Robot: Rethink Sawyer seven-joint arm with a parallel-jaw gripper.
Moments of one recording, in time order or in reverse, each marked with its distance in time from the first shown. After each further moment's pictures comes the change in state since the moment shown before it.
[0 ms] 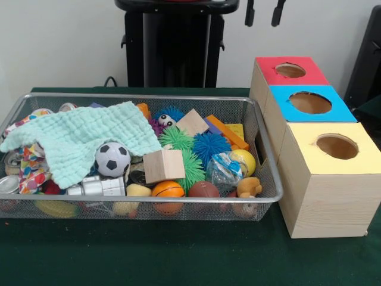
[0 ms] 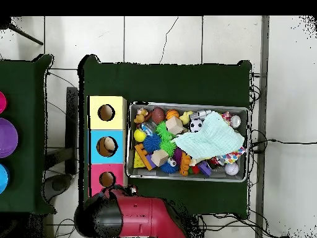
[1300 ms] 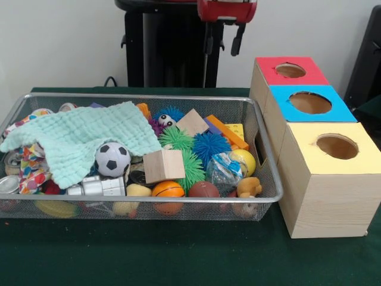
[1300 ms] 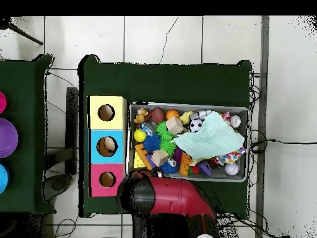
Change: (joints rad) arm -0.152 0.139 0.010 -0.107 -0.120 -0.071 0.000
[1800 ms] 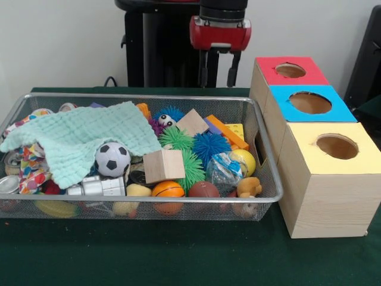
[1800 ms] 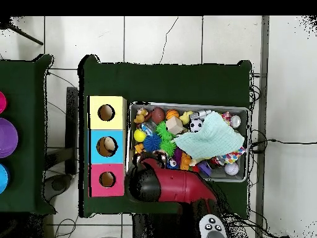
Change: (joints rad) arm -0.040 0.102 0.032 -0.044 -0.007 -0.277 0.000
